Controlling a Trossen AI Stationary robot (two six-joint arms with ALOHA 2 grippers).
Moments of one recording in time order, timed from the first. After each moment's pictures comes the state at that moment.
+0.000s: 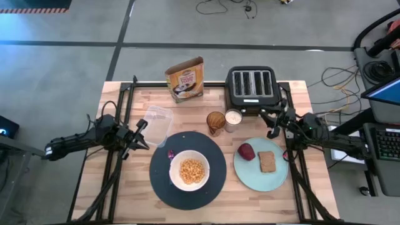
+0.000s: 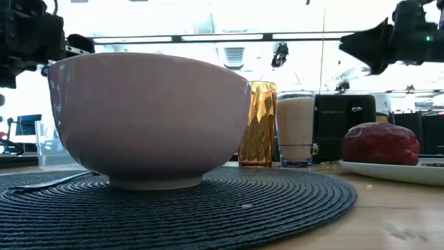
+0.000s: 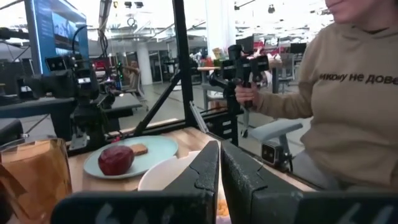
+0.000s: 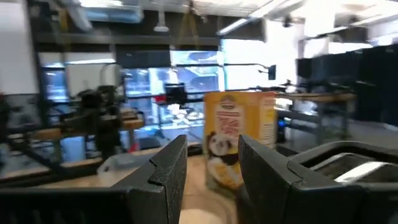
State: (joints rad) left arm 0.25 0.00 0.01 0.15 0.76 -0.01; right arm -0.26 0.07 0.07 0.24 0.12 0.00
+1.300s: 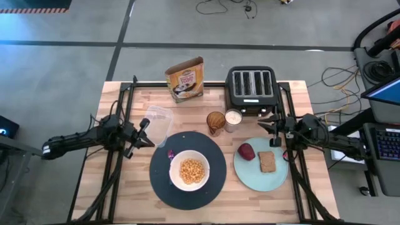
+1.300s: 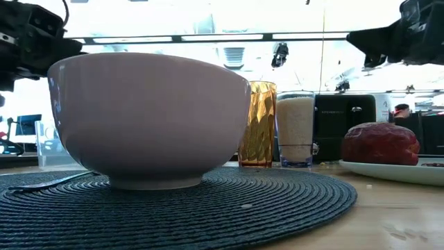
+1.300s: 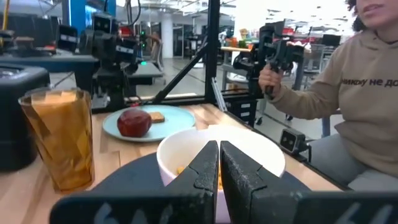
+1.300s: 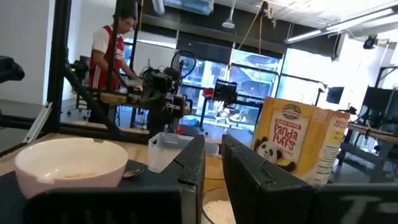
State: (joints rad) left arm 0.25 0.06 0.01 0.08 0.64 -0.04; right arm -0.26 0.00 0.04 0.18 -0.18 -0.16
